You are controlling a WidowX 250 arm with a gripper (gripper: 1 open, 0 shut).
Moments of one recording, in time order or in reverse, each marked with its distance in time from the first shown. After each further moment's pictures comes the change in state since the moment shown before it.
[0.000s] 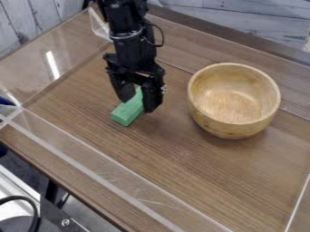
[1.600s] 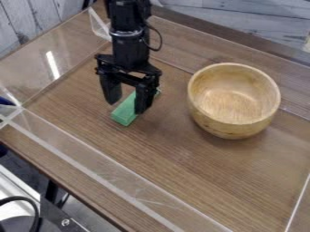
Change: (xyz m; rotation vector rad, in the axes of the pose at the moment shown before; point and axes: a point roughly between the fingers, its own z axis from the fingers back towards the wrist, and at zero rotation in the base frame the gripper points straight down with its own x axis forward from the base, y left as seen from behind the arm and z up) arm -0.010 0.014 0.001 0.078 0.153 0.154
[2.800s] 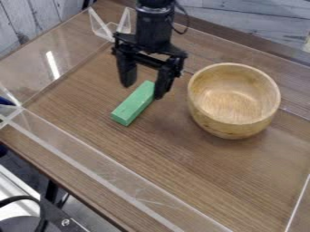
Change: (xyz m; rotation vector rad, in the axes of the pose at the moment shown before) arm 0.005 -0.022 0.030 0.083 0.009 0.055
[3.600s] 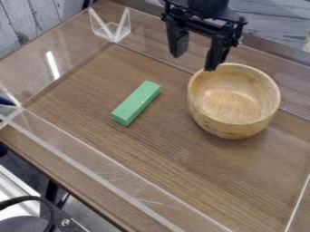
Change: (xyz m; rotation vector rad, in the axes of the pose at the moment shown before) arm 0.017 -0.065 0.050 -0.020 -0.099 -0.170
